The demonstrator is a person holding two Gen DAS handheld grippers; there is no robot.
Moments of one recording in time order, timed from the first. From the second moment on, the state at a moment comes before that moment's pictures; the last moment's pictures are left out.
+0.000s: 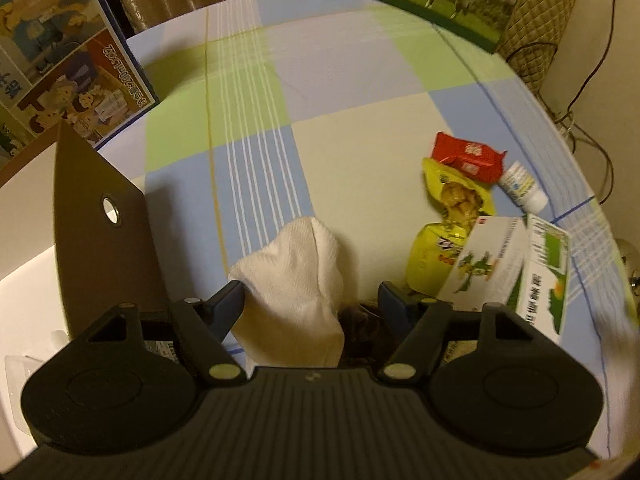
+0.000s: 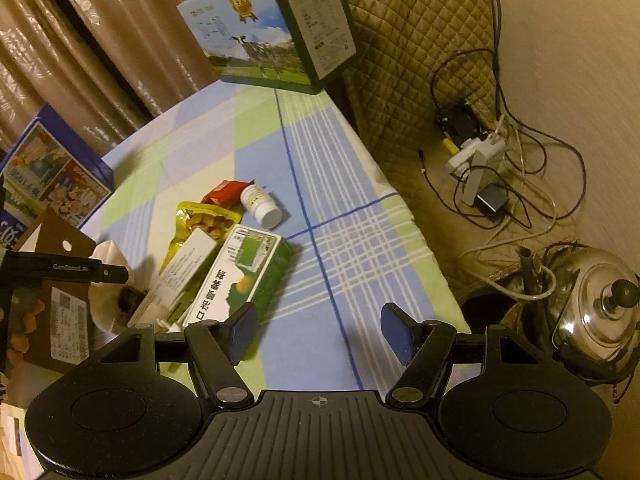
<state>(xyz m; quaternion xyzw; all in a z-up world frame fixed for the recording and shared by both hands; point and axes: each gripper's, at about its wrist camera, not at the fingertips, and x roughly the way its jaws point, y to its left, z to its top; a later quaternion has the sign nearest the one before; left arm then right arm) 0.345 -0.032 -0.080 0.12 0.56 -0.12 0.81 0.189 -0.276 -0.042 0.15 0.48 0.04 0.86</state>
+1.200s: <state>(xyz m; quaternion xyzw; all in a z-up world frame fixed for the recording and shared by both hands) 0.261 0.089 0.047 -0.10 0.42 -0.08 0.90 0.262 -0.176 -0.096 0.06 0.51 0.07 0.86</state>
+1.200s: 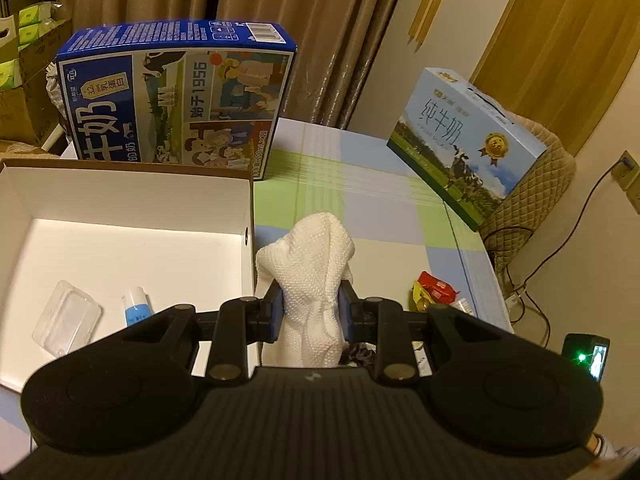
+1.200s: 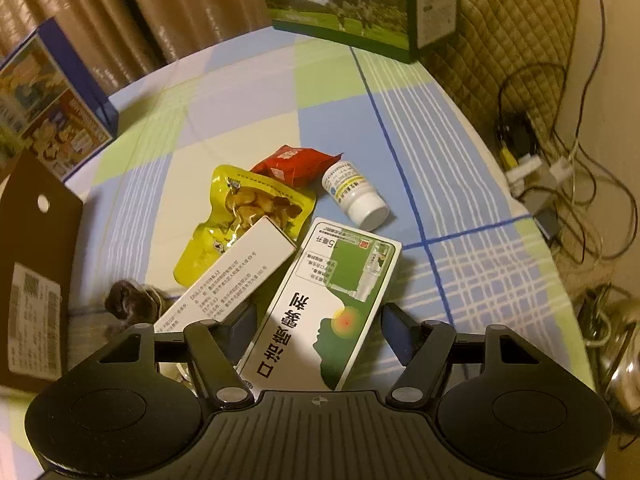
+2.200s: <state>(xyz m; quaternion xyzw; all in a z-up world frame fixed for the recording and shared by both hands) 0.192 0.111 0.065 -0.13 0.40 -0.06 0.90 0.216 -0.215 -0.098 -0.04 0.51 0.10 0.85</state>
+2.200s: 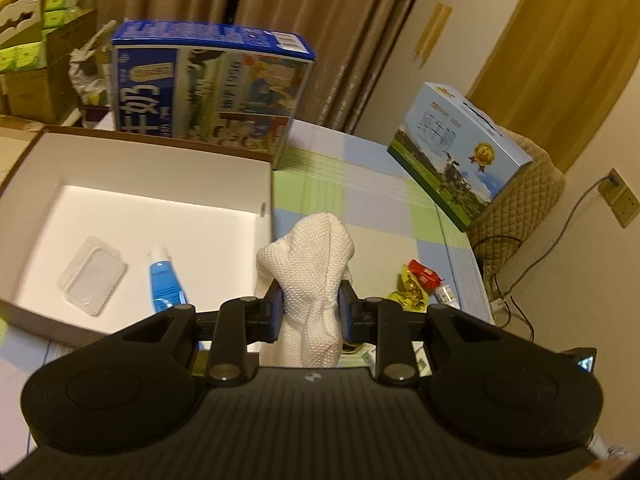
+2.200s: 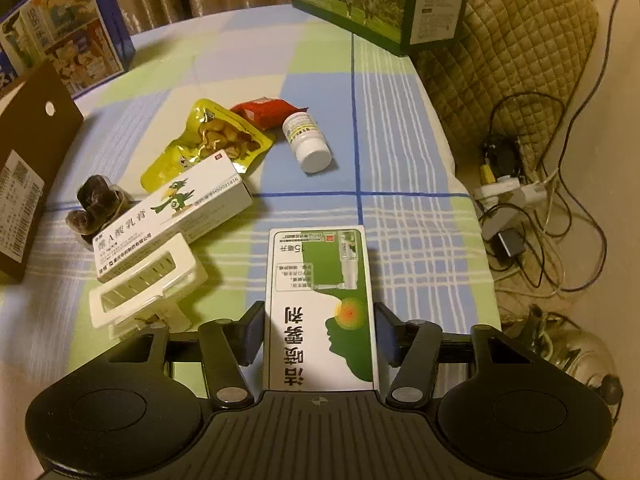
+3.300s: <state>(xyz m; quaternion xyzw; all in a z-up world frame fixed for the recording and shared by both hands) 0.154 0.277 0.079 -0.16 0.37 0.05 0.91 0.167 -0.042 0.033 0.03 0.40 0.32 0.86</state>
